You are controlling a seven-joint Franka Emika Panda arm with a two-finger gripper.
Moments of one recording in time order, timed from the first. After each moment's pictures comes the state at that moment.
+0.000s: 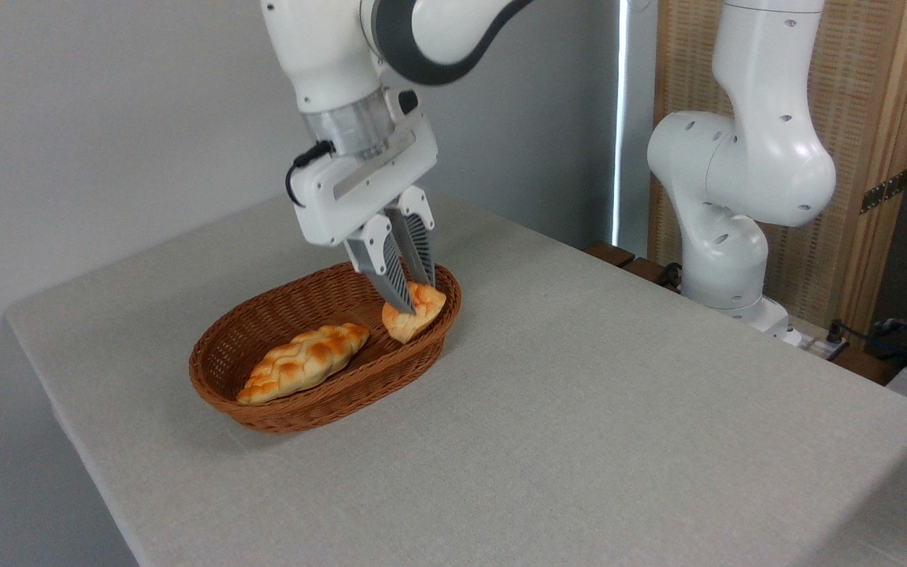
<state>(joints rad) -0.08 -0.20 -0.24 -2.11 0.03 1.78 1.73</state>
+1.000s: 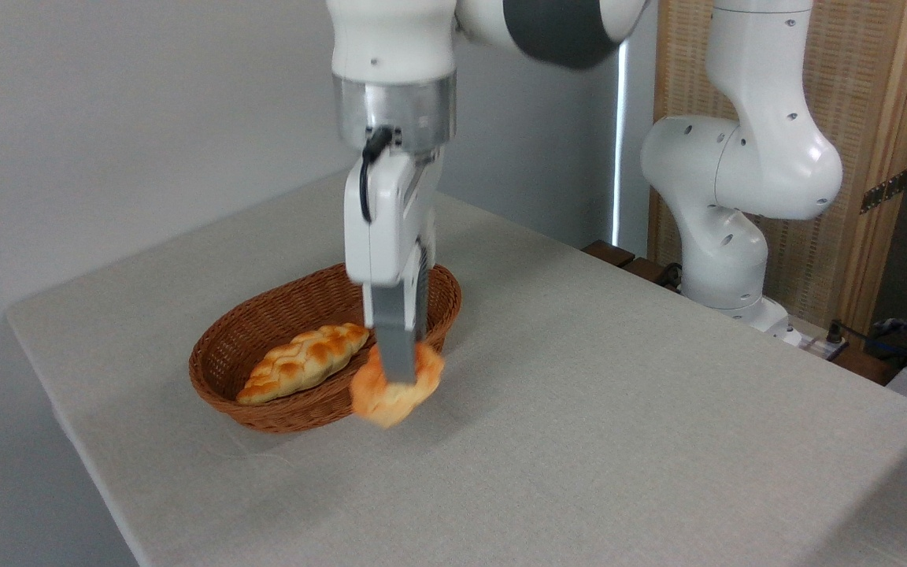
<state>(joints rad) 0.16 -0.11 -0.06 -1.91 -0.07 1.95 1.70</state>
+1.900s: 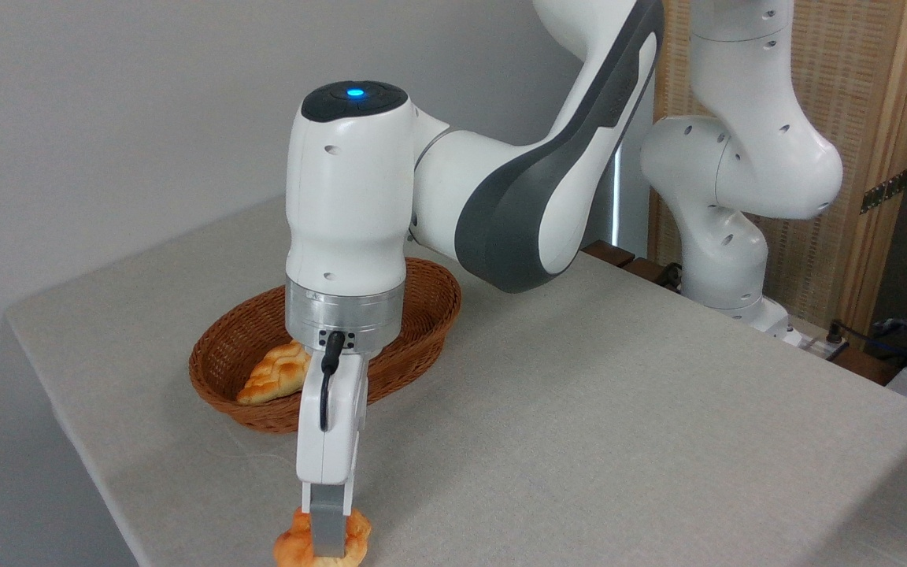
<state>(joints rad) 0.17 0.16 -0.07 -1.91 -0.08 2.34 1.59</state>
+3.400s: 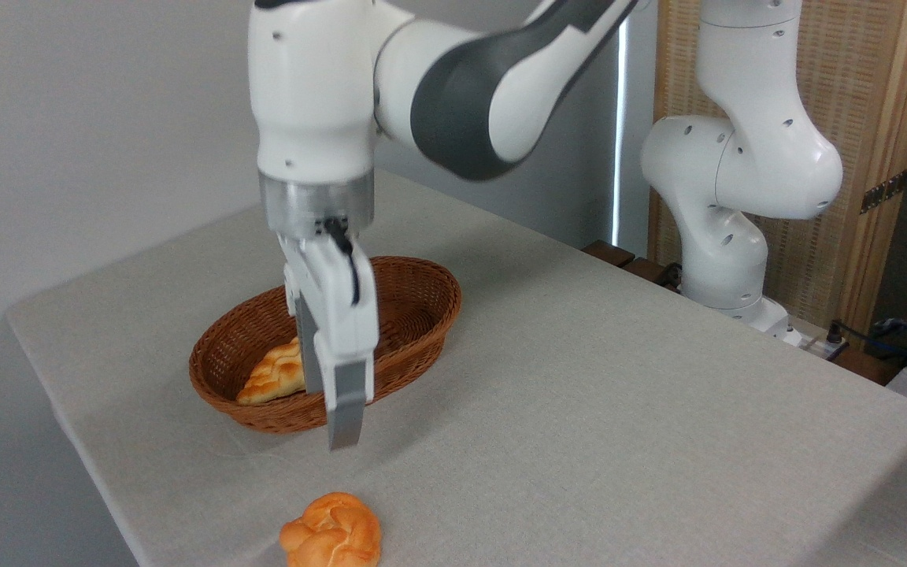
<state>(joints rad) 0.17 0.03 -0.18 -1.89 -0.08 2.08 1.05</state>
